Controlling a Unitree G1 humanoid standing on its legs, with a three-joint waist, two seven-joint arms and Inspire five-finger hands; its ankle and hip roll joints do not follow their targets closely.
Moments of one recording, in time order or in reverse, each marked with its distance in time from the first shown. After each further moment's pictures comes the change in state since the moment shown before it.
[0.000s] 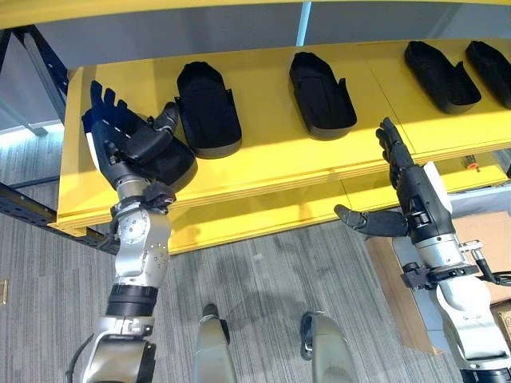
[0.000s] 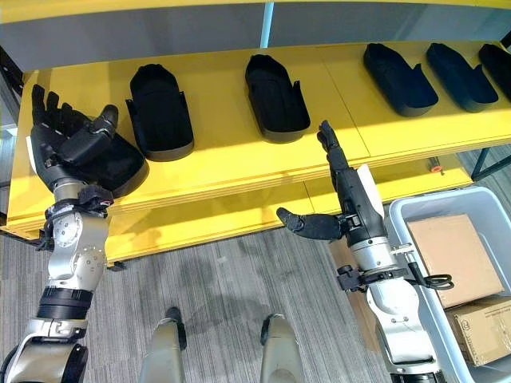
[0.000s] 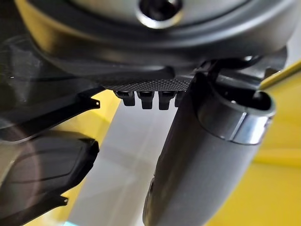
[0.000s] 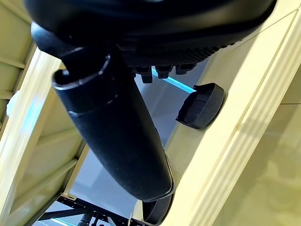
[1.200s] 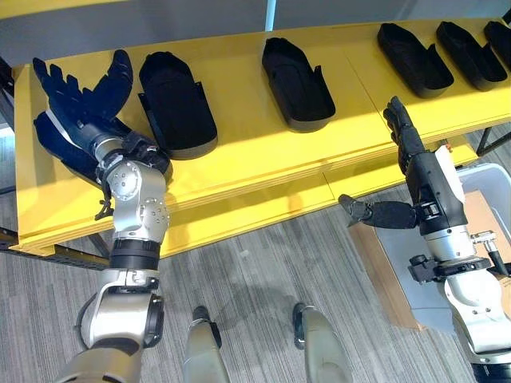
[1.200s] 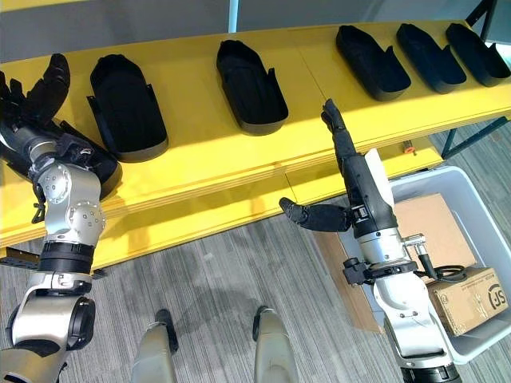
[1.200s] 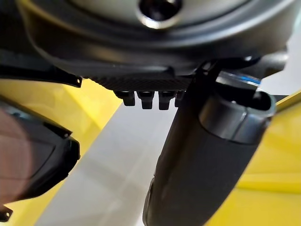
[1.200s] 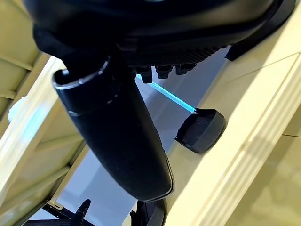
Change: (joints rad) left arm -0.297 -0.001 0.034 0.236 0.004 -0.063 0.217; right arm -0.032 -0.091 0.001 -0.010 0.001 -0.064 -0.047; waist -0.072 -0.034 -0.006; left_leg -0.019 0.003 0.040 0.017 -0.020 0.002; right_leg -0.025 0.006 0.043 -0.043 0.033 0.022
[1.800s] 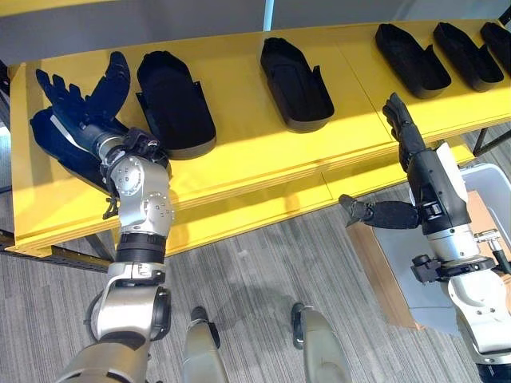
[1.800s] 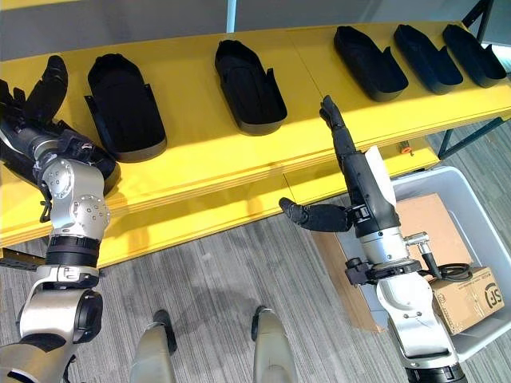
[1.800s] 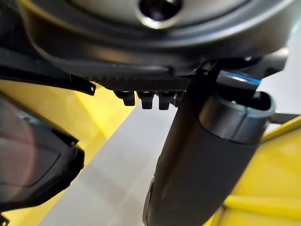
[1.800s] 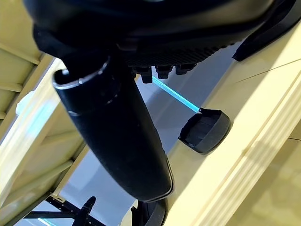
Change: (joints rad) left arm -0.032 -0.043 0.057 0.058 0.000 0.000 0.041; right arm 0.006 -0.023 -0.001 -0.009 0.000 -0.017 0.002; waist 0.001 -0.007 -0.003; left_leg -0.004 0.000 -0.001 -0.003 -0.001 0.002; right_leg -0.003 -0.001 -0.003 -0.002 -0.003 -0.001
